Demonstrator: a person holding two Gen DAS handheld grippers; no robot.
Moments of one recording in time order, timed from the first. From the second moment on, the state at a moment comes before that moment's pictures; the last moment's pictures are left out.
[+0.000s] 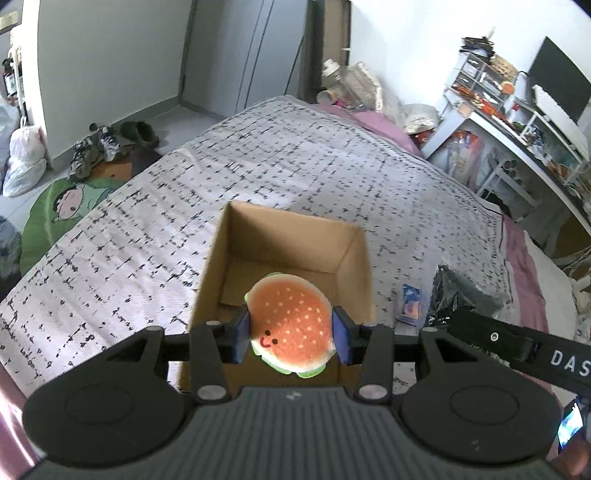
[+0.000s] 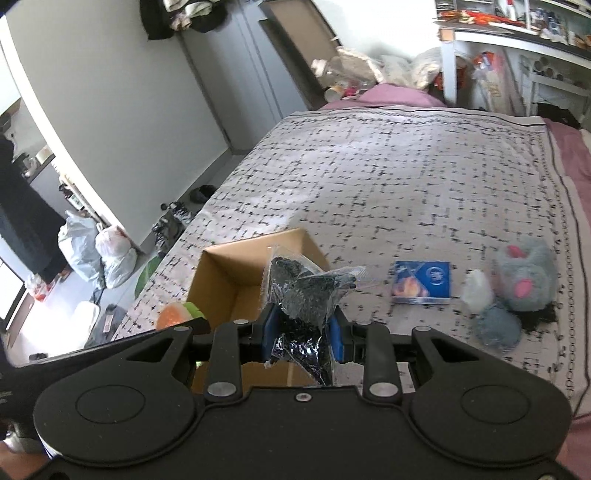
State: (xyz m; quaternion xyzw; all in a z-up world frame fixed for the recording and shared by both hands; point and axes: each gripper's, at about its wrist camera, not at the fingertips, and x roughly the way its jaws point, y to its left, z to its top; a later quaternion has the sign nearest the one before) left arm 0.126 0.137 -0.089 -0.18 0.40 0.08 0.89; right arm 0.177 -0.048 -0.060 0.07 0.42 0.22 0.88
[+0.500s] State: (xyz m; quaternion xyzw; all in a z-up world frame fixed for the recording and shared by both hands) left arm 0.141 0.163 -0.126 -0.21 0.44 0.10 0.87; right arm 0.182 -0.013 -0.082 0.06 0.44 0.24 0.86
